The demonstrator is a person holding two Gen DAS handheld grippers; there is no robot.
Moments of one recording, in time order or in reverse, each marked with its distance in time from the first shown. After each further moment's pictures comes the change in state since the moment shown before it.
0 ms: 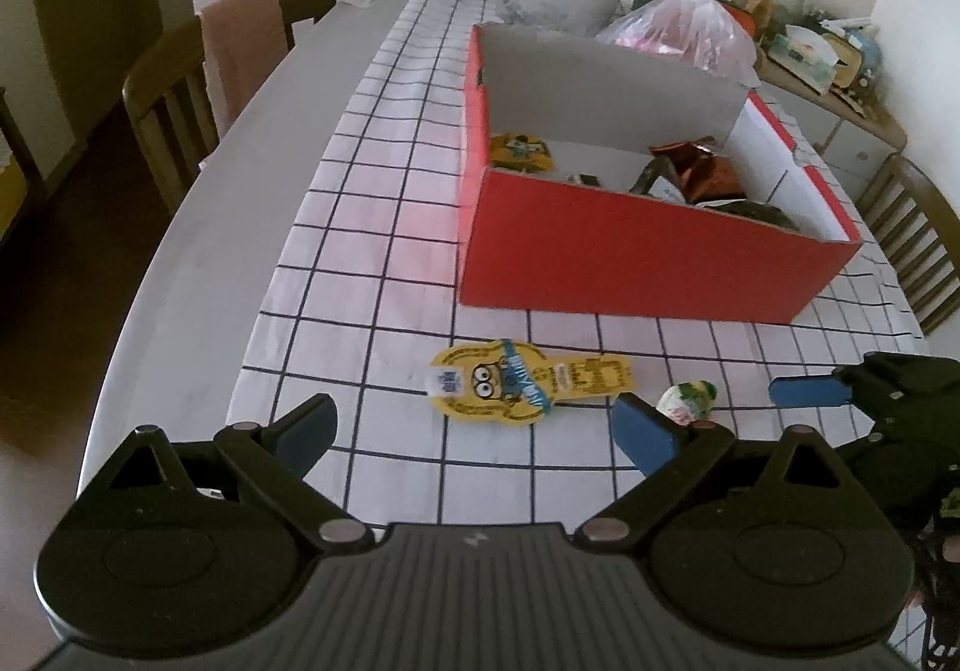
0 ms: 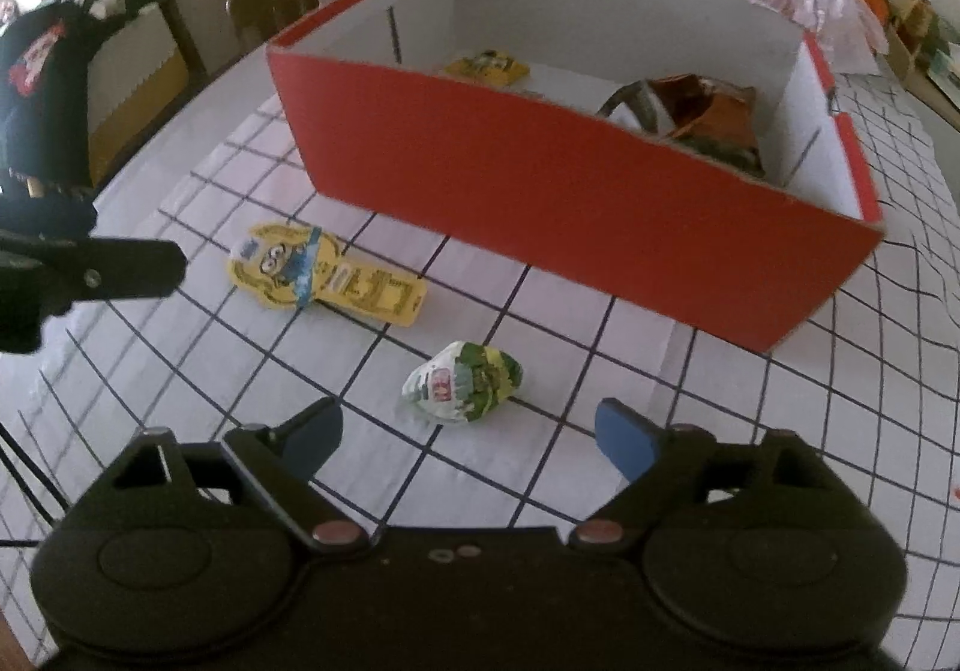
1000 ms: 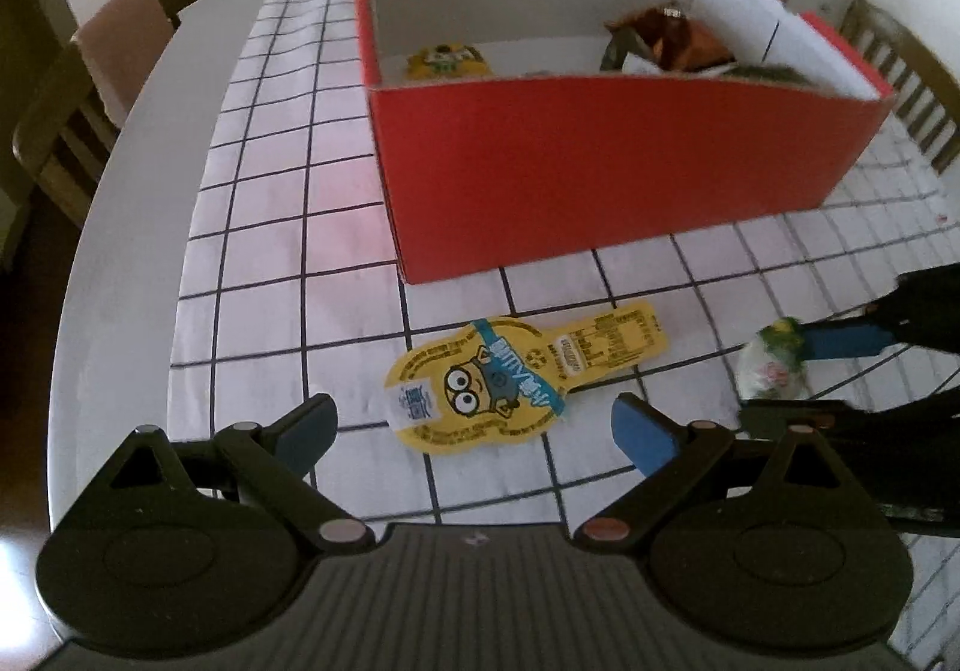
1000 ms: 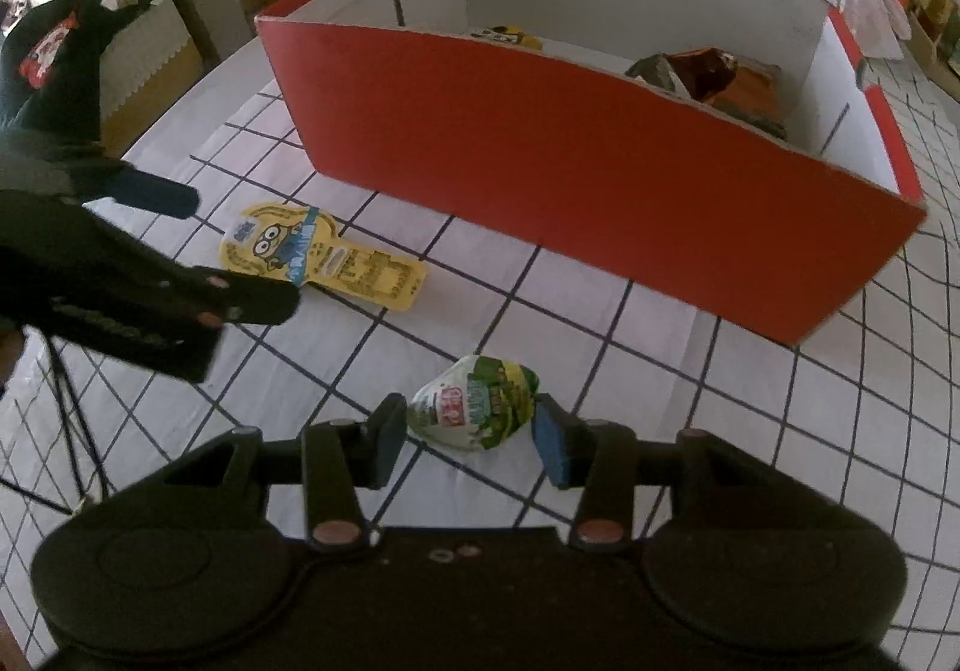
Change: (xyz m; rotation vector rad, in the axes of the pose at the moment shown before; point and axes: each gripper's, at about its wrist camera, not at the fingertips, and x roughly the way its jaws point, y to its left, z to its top) left arm 0.078 -0.022 0.015 0.274 0.159 -0.017; right arm 0.010 -0.009 -0.005 0.006 0.014 0.043
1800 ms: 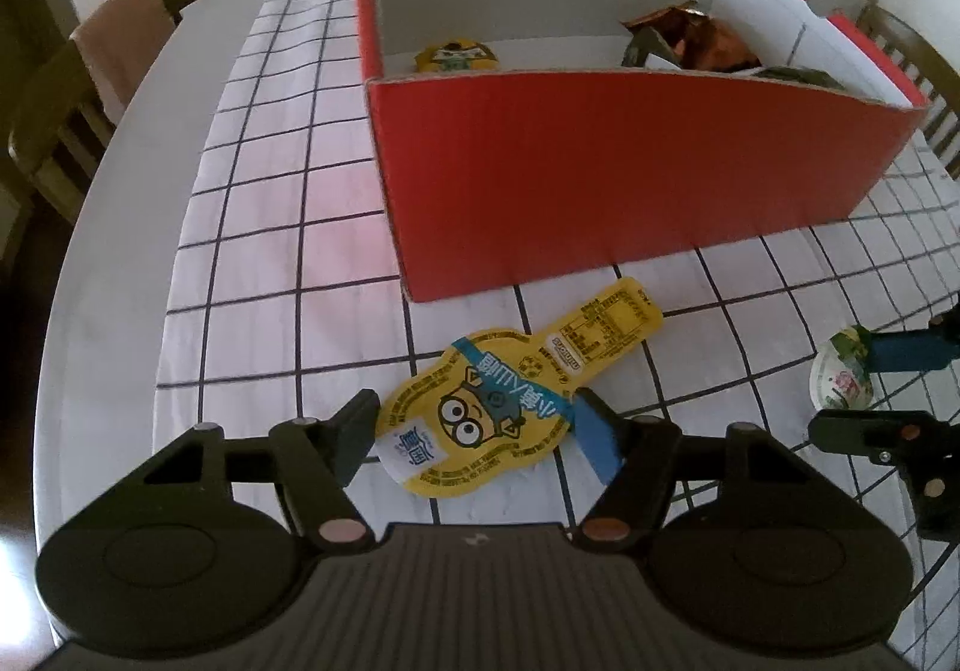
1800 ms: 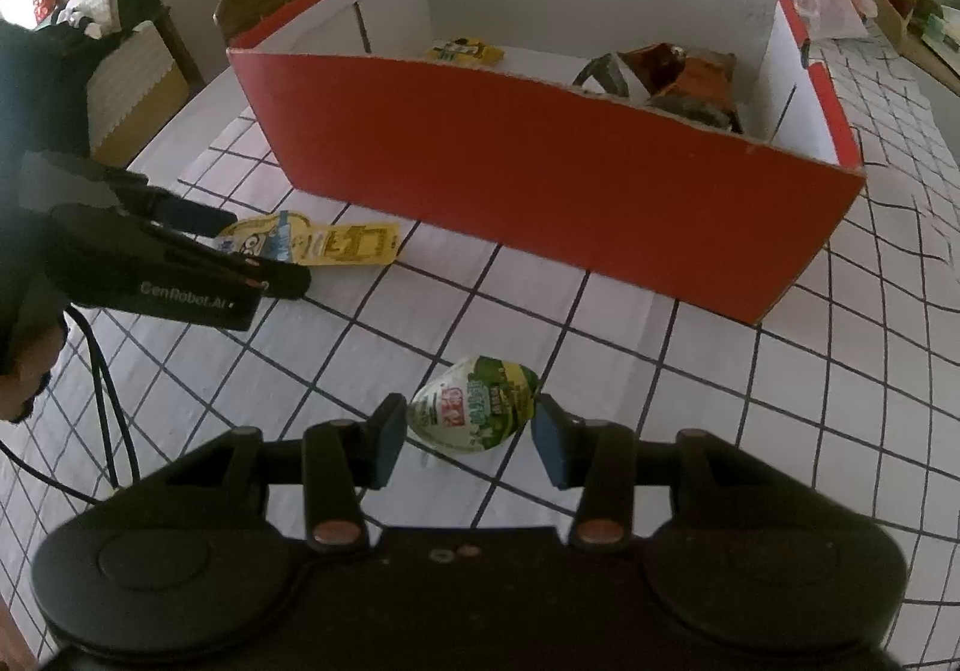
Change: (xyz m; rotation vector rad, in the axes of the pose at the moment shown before) left arm 0.014 0.004 0.003 -0.042 -0.018 0.006; right arm -0.014 -0.014 -0.006 0.054 -0.023 -0.006
